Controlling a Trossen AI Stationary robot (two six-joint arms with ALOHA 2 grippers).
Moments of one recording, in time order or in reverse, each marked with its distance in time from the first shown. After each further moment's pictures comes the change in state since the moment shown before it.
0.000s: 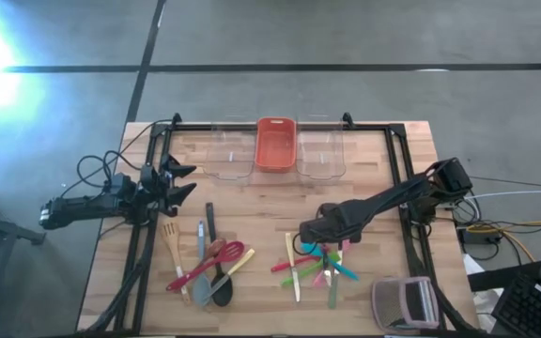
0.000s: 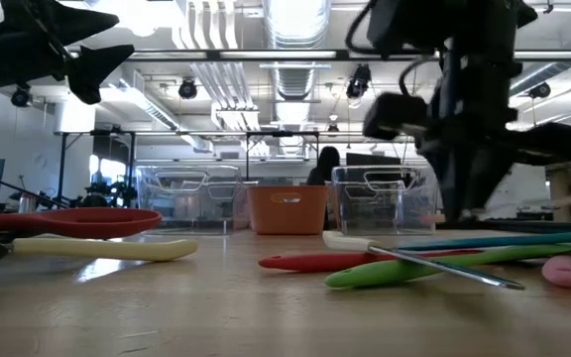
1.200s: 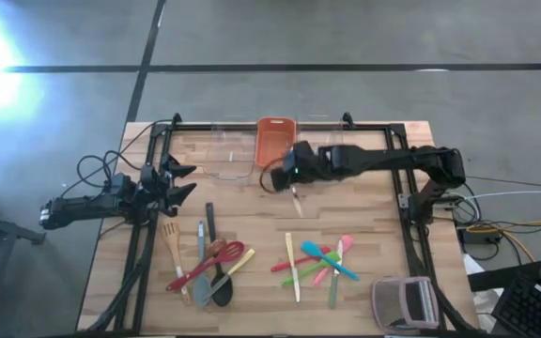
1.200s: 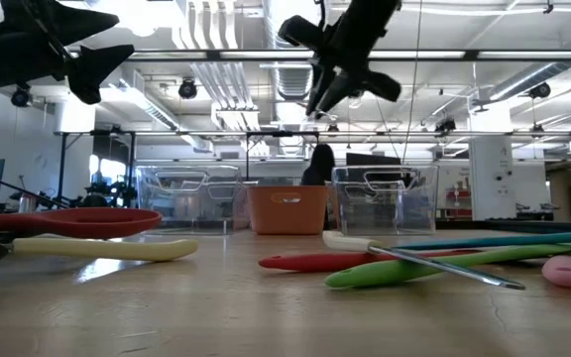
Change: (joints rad) left arm 0.000 0.000 0.000 0.000 0.000 0.000; right arm -0.354 -0.001 0.454 -0.032 0.258 -0.791
